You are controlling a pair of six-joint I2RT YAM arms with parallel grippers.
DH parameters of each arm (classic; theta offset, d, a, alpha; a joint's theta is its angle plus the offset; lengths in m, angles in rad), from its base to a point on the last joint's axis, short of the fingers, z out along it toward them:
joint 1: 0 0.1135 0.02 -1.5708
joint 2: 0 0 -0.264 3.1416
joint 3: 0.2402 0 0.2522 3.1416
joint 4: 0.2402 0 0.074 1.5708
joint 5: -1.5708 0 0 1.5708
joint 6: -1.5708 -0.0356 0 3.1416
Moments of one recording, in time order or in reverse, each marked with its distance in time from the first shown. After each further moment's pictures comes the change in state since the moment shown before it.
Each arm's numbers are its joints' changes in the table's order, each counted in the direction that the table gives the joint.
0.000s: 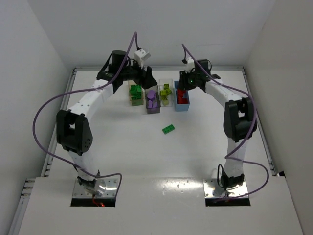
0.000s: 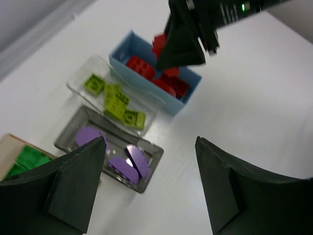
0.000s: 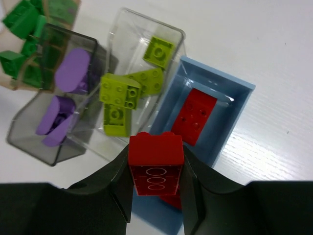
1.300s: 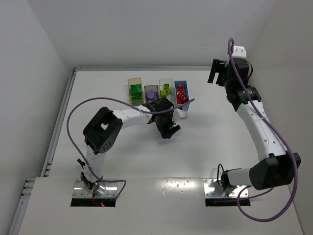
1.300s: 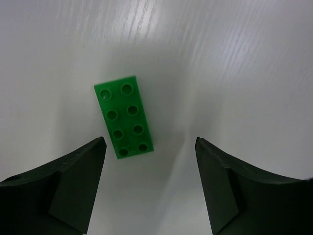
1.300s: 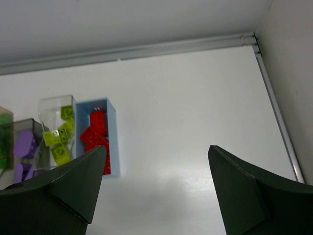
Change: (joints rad) left arm -0.456 0.193 -0.273 0.163 0.367 -0.252; right arm -0.075 -0.682 -0.270 0.057 -0.576 -0.150
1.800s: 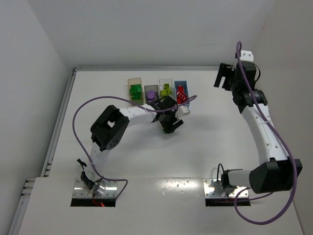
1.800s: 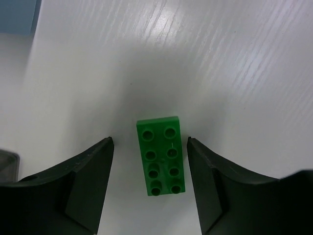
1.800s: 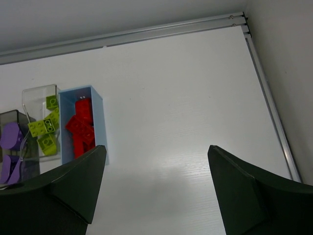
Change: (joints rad) left arm -0.010 0.116 0.108 -0.059 0.110 0.069; right arm -0.090 -0.050 -0.050 0.080 0.048 -0.006
